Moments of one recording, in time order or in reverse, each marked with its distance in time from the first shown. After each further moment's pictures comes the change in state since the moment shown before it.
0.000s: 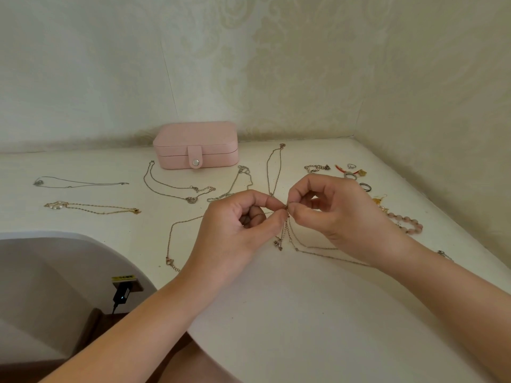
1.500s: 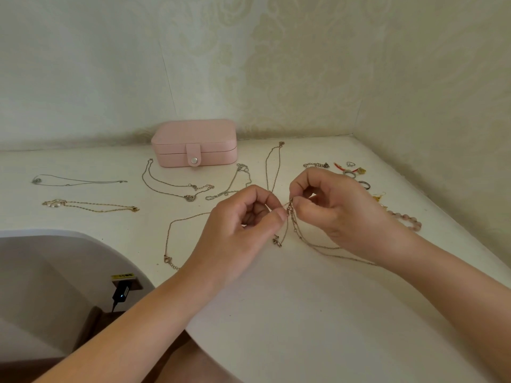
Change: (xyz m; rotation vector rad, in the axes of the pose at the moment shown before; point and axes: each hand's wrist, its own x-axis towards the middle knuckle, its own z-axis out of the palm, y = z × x) left_hand -0.002 0.002 -0.001 -0.019 -0.114 -0.001; right_hand 0.000 0.003 -0.005 -0.033 -0.030 -0.001
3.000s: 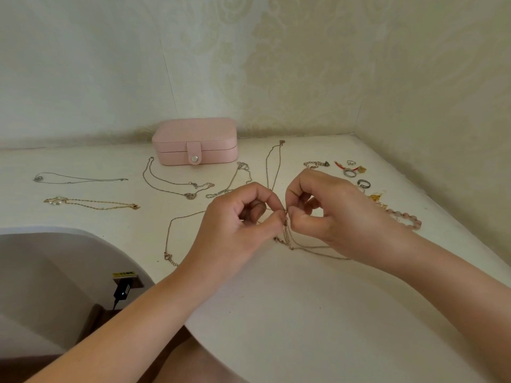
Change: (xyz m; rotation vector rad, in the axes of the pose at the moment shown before) left_hand 0.002 -0.001 0.002 0.066 0.080 0.040; right_hand -0.006 -0.008 0.001 -0.357 -0.057 -0.101
